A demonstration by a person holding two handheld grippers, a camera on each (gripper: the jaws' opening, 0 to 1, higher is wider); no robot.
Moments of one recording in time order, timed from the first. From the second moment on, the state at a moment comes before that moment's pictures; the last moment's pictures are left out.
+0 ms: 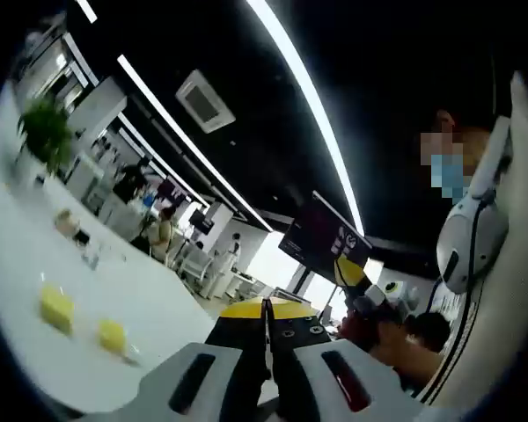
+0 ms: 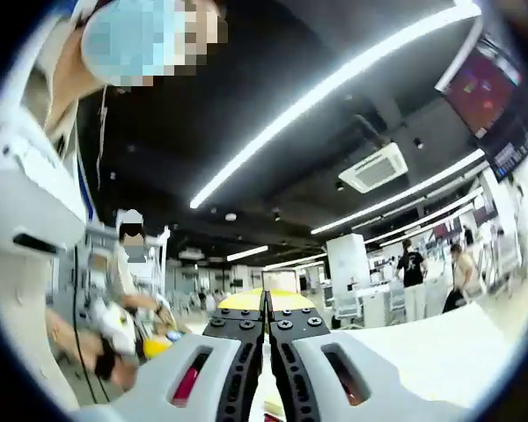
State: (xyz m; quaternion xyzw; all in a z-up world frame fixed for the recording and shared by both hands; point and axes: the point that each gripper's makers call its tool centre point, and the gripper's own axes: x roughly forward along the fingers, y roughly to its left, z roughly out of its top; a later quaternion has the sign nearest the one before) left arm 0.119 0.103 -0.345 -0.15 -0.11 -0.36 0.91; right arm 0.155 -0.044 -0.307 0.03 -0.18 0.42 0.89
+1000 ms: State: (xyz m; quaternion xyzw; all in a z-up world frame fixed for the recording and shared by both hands) left arm 0.267 0.264 -0.444 -0.10 0.06 -0.25 0.96; right arm 0.280 0.044 -0.459 0.05 0.09 0.39 0.91
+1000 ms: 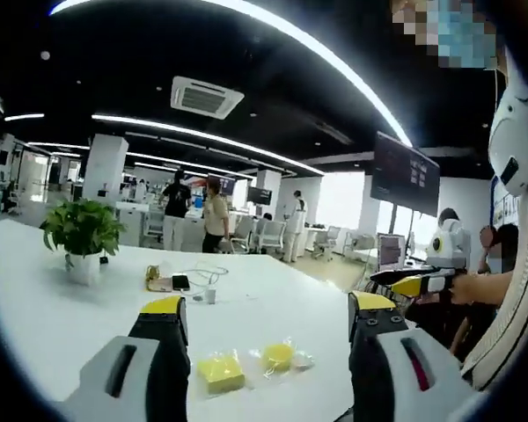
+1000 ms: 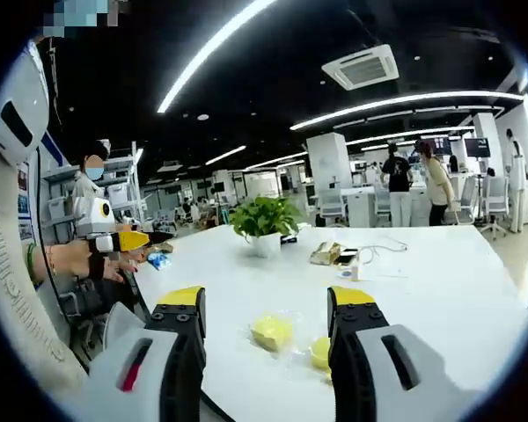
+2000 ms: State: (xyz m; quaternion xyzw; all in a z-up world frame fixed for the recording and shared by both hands) left arm 0.382 0.299 -0.636 -0.26 0.27 -0.26 0.89; right arm 0.308 0.041 -0.547 0.14 0.21 0.29 0.92
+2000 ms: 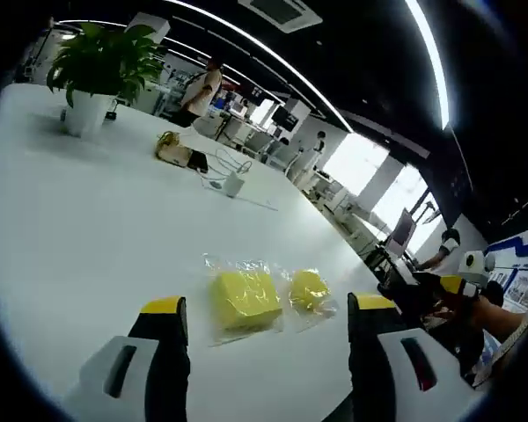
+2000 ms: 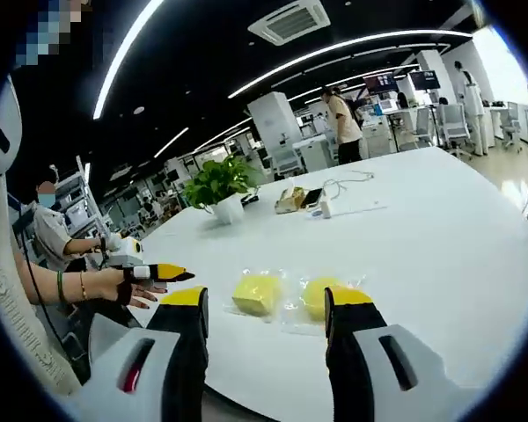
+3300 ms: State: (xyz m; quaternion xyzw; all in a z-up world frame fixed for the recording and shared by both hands) left arm 0.488 0.273 -0.728 -0.33 0.31 -0.35 0.82; right arm 0.324 0.043 -0.568 0.13 0.24 0.26 0.92
